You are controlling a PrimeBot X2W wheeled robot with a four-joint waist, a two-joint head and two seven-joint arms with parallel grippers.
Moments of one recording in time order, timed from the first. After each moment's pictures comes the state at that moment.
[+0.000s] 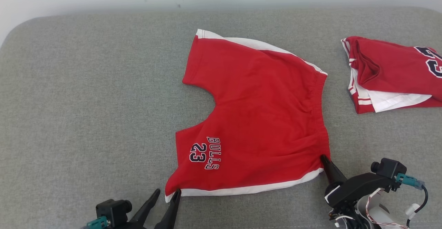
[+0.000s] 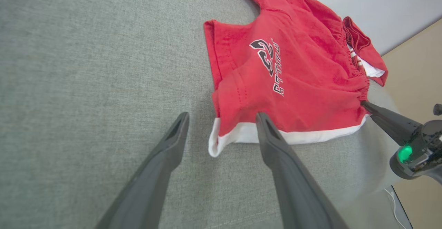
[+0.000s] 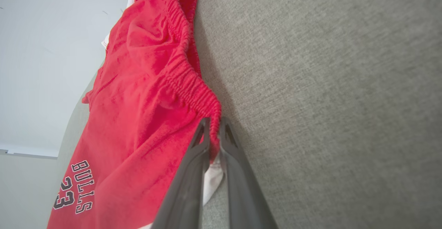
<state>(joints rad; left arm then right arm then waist) -0.17 0.34 -0.69 0.30 -1.00 0.02 -0.22 -0.38 -0.30 0.66 0.52 1.32 -0.01 -0.14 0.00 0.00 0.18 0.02</state>
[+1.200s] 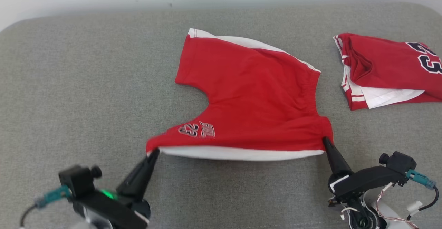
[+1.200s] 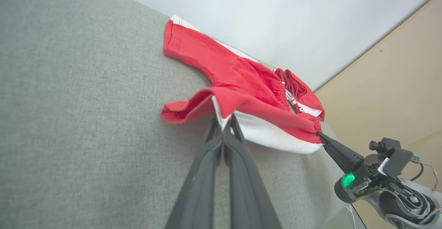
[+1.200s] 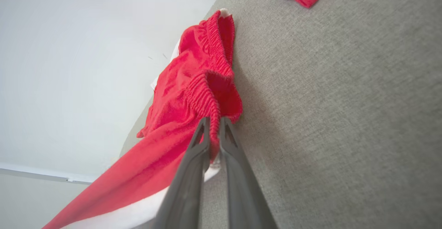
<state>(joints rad) -0.22 0.45 -0.61 0.10 -1.11 -0.11 -0.19 -0.36 -0.30 0.60 0.41 1.37 0.07 -0.19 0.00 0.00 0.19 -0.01</state>
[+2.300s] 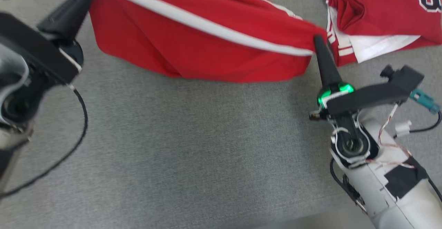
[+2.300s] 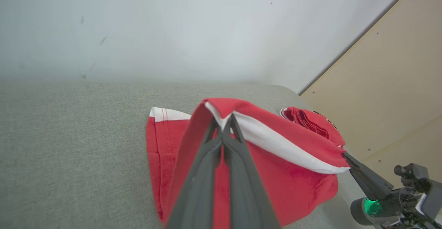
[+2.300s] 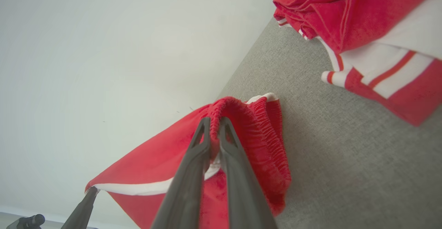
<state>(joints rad) -0.91 0.58 -0.52 0.21 -1.23 -0.12 0.18 -0.67 -0.21 0.52 0.27 1.41 0.06 -0.20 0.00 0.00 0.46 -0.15</state>
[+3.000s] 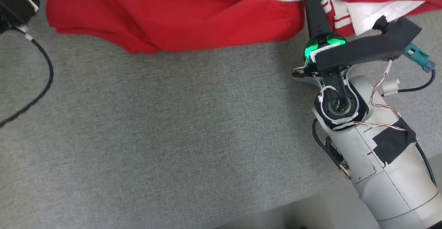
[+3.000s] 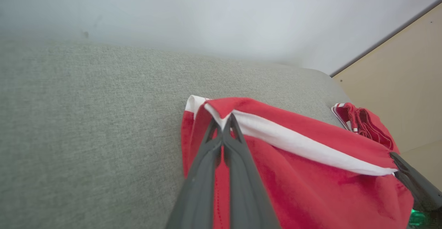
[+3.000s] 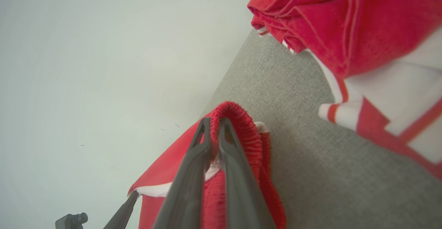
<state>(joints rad) -1.16 0.58 -0.54 0.46 -1.22 -0.13 0.28 -0.88 -0.10 0.50 0.36 1.42 0.05 -0.20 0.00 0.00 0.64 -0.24</state>
